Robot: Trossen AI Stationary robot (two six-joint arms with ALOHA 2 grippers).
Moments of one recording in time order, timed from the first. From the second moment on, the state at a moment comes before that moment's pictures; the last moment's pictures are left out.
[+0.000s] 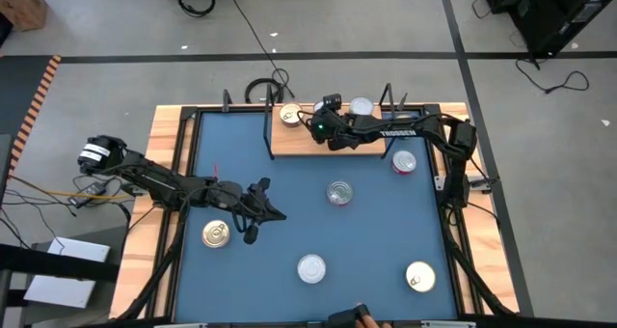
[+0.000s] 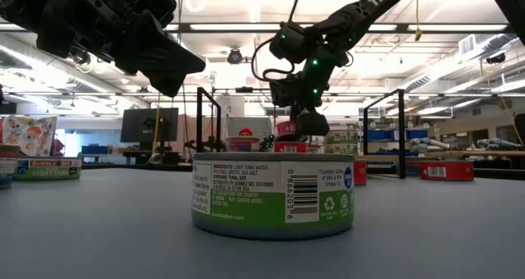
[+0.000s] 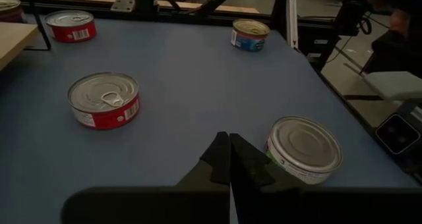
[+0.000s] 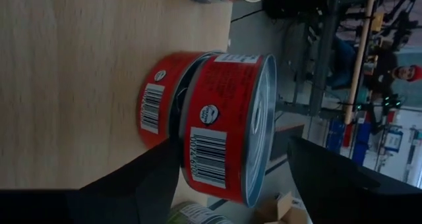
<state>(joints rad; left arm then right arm) -0.22 1.28 0.42 0.55 -0.01 -0.15 -0.37 1.91 1.33 -0.30 0.68 -0.82</state>
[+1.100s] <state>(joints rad) -0.22 1.28 0.42 0.55 0.03 -0.16 -0.40 1.91 1.40 -0.48 0.59 -0.46</state>
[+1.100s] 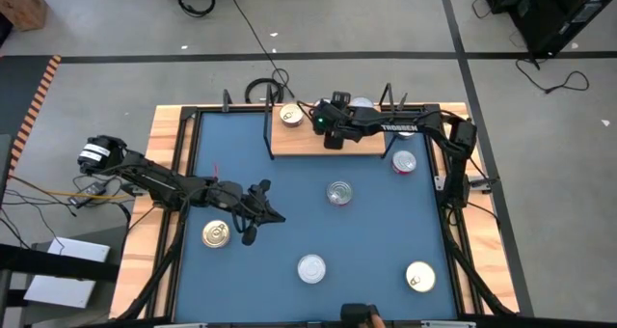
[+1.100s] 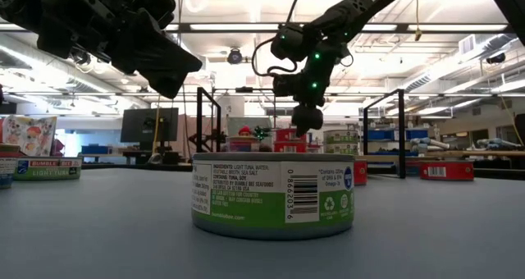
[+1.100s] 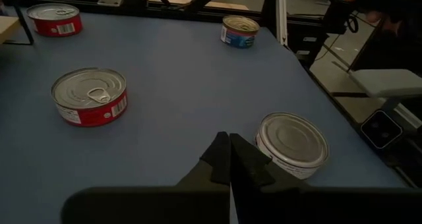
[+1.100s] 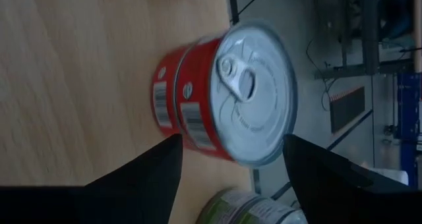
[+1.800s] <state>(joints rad) -0.22 1.25 0.46 0.38 0.03 -0.09 -0.22 1.72 1.39 -0.55 0.38 -0.25</state>
